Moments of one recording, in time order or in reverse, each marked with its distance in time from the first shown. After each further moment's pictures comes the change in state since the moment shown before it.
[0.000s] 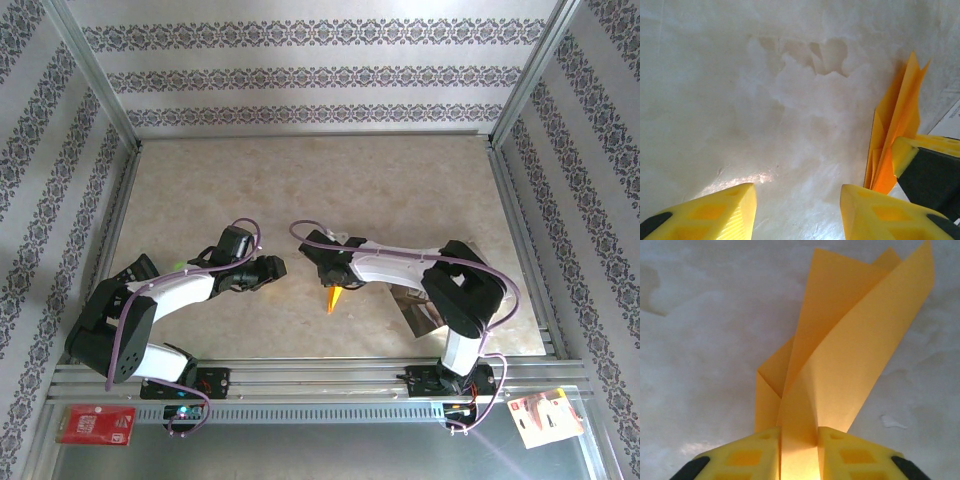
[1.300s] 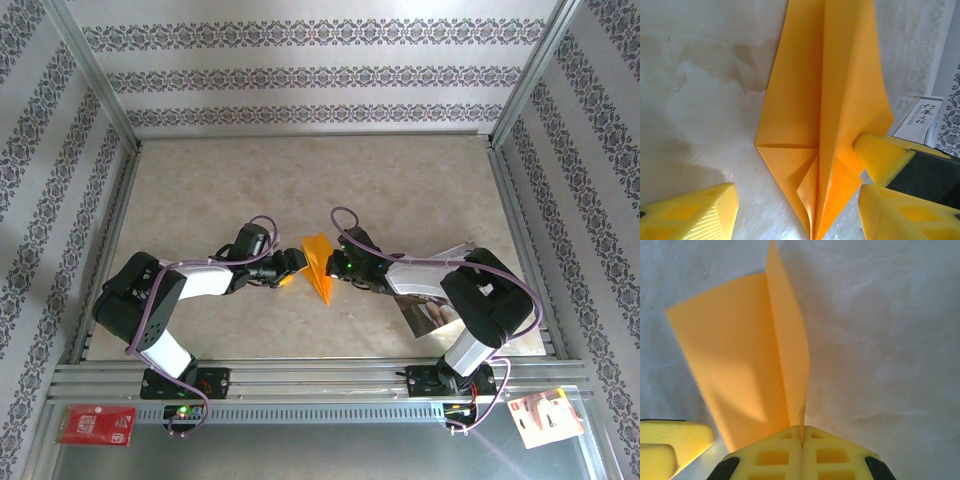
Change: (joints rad) left arm -0.076 0.209 0.048 0.283 0.082 -0.193; right arm -0.174 -0.135 -0.375 0.700 -0.368 0.137
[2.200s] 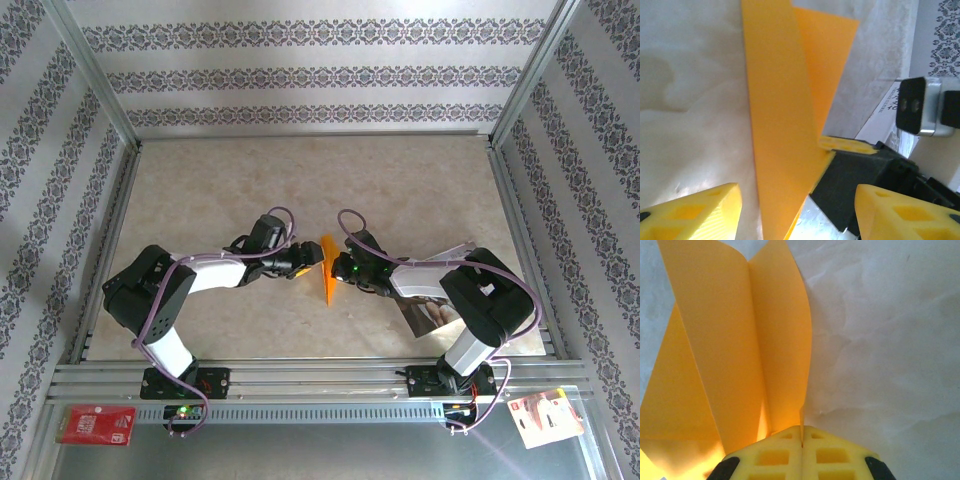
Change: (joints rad) left arm -0.071 0.072 0.144 0.004 0.017 0.029; right arm -0.026 0.000 -0.060 0.060 -0.024 0.024
